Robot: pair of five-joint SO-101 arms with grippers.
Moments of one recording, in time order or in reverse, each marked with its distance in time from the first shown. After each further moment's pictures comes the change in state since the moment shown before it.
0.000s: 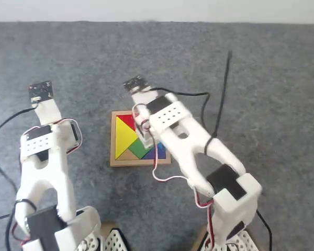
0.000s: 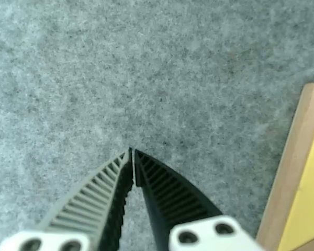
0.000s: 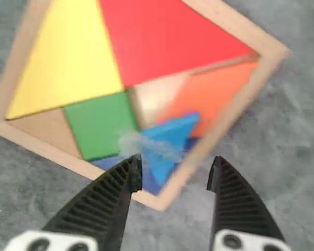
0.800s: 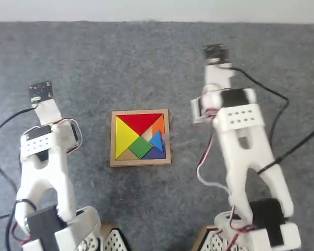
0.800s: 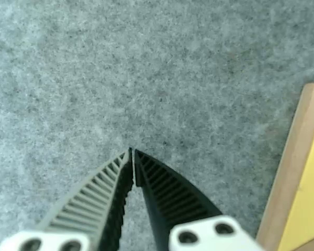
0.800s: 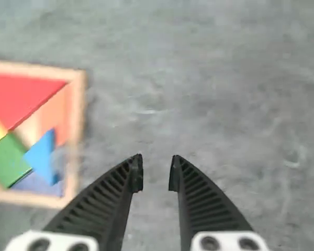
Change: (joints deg) left arm 0.0 0.0 0.0 0.0 0.0; right arm 21.7 -25.5 12.3 -2.1 1.8
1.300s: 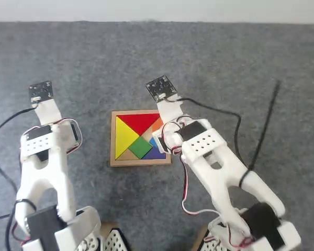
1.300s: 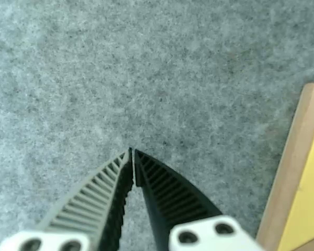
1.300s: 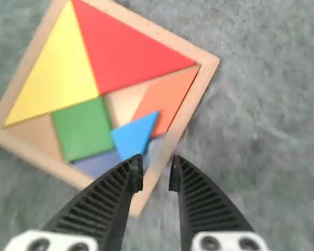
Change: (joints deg) left arm 0.0 0.0 0.0 0.0 0.0; right arm -17.7 -0.3 21.9 -25.4 0.0
